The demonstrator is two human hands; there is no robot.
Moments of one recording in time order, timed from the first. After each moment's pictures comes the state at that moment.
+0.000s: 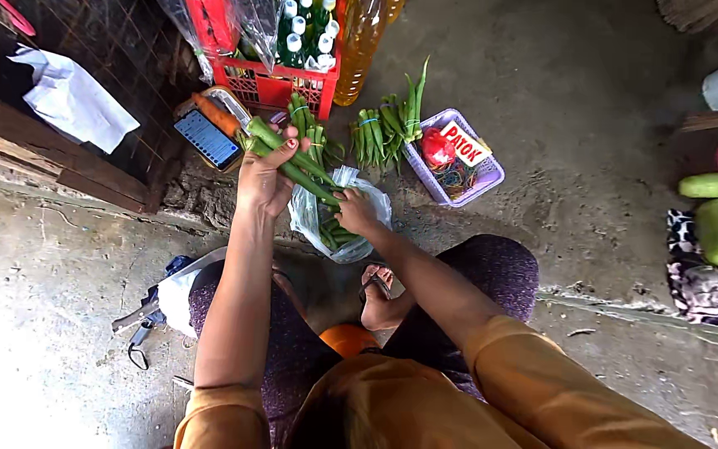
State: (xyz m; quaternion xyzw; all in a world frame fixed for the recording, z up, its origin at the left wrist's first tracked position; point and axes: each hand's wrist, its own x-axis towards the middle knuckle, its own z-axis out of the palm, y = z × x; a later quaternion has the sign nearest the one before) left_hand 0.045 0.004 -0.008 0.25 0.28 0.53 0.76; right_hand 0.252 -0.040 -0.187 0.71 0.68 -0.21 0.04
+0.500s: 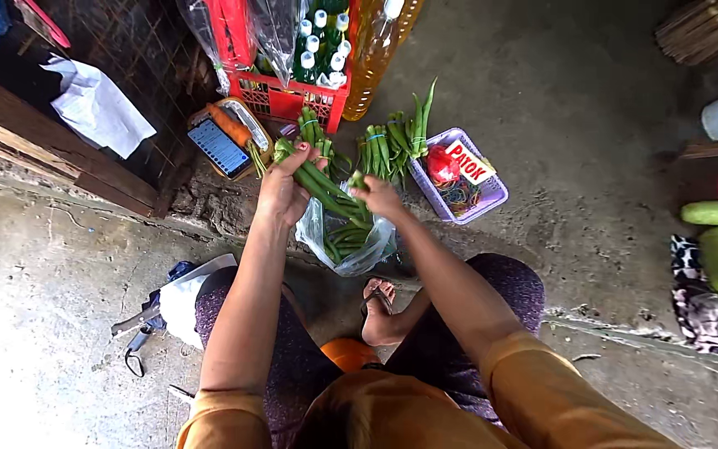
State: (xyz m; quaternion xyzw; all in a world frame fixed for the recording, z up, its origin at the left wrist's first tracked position) left_hand 0.056 0.010 -0.008 0.22 0.34 0.48 0.77; right_hand 0.288 -0.013 -0.111 0.72 0.57 -0.34 -0.20
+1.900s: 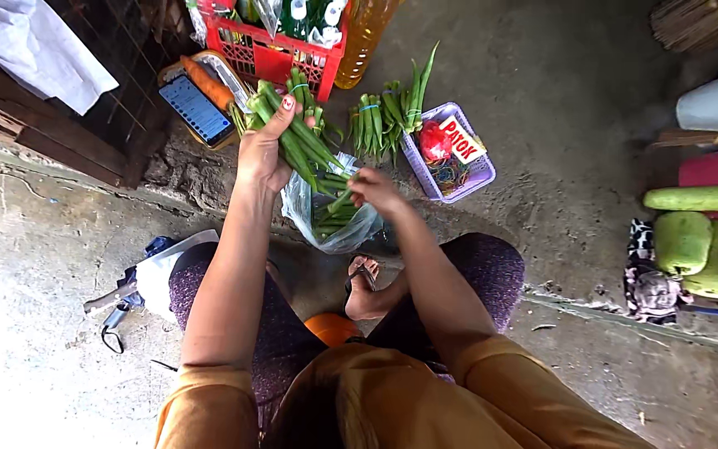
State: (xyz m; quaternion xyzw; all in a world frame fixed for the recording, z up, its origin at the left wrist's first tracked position) left_hand 0.057 0.014 -0.016 0.24 0.30 0.53 0.75; right_hand 0.278 -0.064 -0.109 0.69 0.46 -0.48 -0.30
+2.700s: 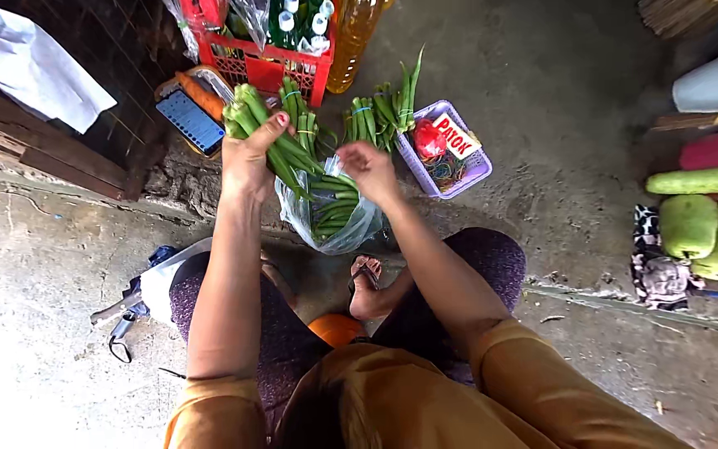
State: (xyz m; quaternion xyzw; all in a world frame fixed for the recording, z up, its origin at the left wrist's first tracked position) left_hand 0.044 0.005 -0.013 0.36 0.28 0.56 0.69; right_hand 0.262 -0.053 -0.076 0.64 0.60 -0.29 -0.39
